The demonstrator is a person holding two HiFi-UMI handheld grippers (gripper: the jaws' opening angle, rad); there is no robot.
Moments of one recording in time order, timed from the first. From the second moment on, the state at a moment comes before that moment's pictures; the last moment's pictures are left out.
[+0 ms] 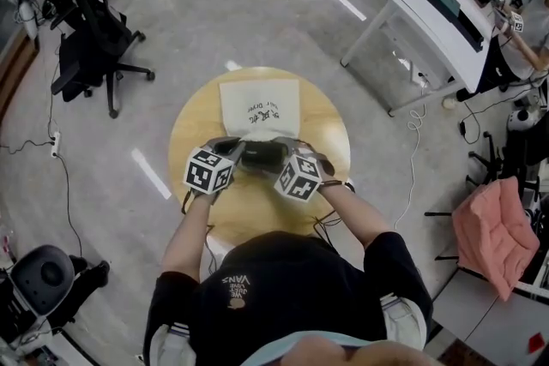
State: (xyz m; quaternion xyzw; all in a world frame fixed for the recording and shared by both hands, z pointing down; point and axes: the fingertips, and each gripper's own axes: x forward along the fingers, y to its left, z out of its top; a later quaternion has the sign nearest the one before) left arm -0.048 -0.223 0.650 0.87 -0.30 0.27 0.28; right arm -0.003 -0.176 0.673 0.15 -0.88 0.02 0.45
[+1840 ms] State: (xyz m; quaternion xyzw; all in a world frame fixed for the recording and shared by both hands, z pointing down) left arm -0.056 -0.236 0.664 0.86 -0.32 0.27 0.29; right arm -0.012 -0.180 0.747 0.01 -0.78 0.05 0.62
